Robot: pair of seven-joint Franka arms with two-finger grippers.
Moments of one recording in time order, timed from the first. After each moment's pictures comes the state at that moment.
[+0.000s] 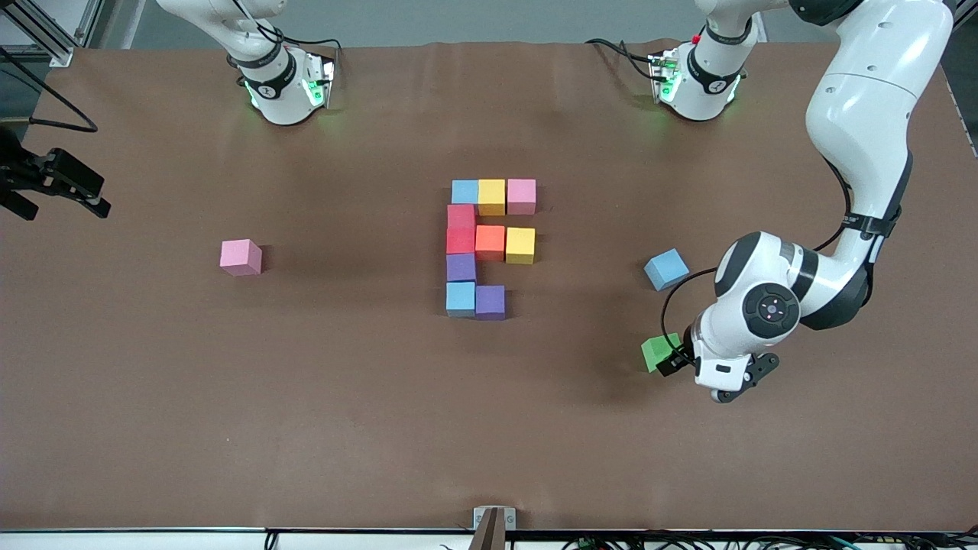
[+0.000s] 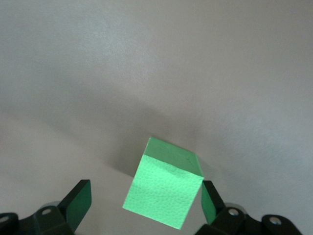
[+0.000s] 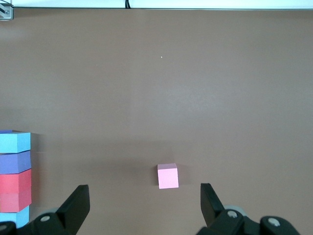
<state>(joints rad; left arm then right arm) 0.18 0.74 -0.53 -1.53 0.41 2.12 -1.01 -0.04 -0.03 0.03 -1.54 0.01 1.63 -0.03</state>
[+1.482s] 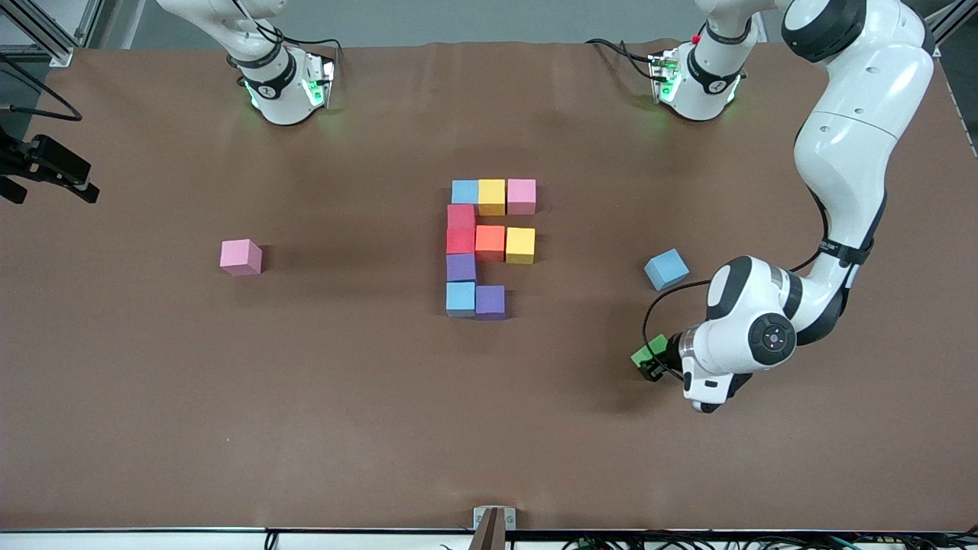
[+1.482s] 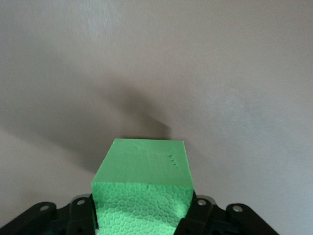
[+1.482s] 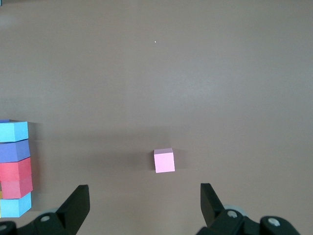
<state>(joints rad) 0.16 0.88 -0.55 -1.44 0.27 2.16 -1.07 -0.04 -0.03 0.01 -1.51 0.01 1.54 -0.02</state>
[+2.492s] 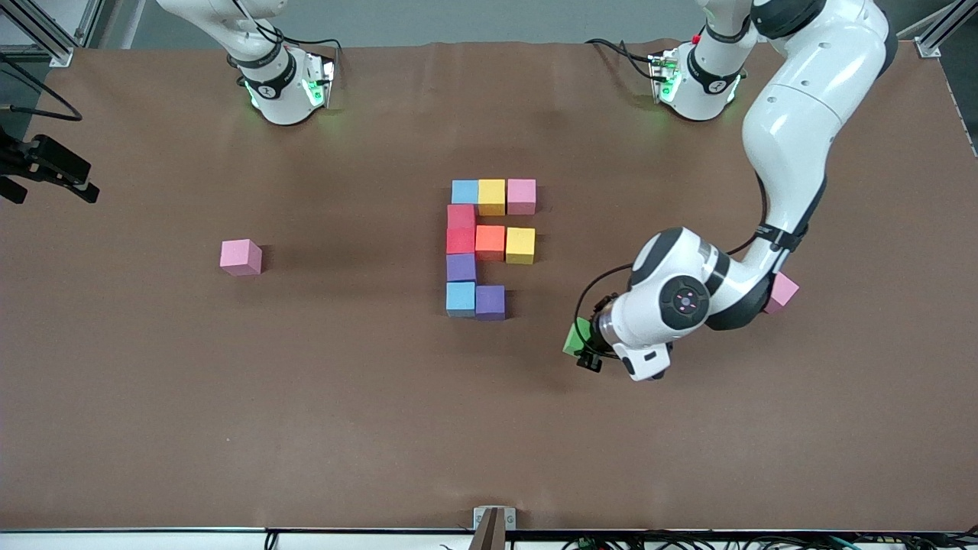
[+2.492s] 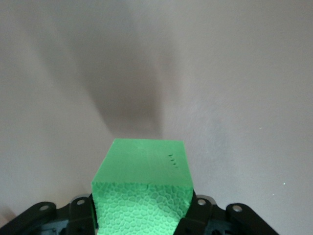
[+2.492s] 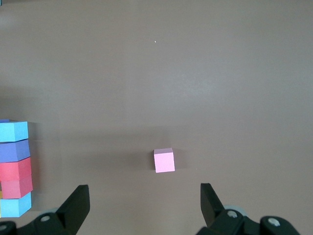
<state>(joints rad) -0.01 0.86 -0.61 -1.39 0.27 2.16 -1.86 -0.04 -0.03 0.01 -1.51 0.01 1.54 -0.02</state>
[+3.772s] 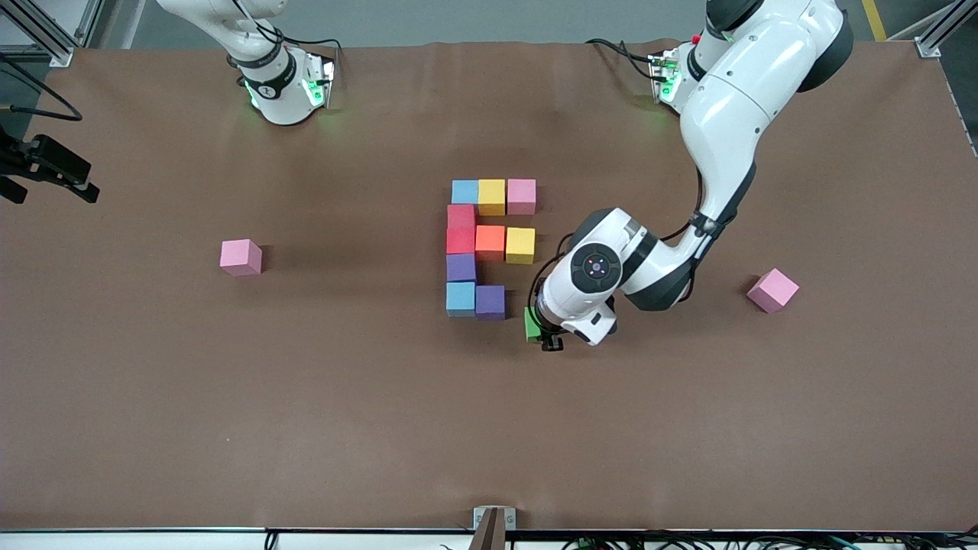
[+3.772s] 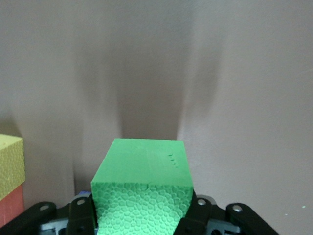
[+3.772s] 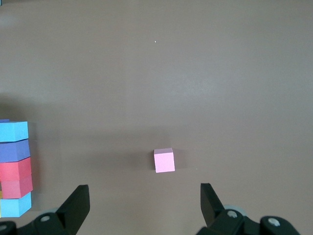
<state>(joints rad) -0.24 0.86 -0.48 -1.39 0.27 2.23 -2.40 -0.04 -0.03 0.01 -1.51 0.01 1.54 -0.02</state>
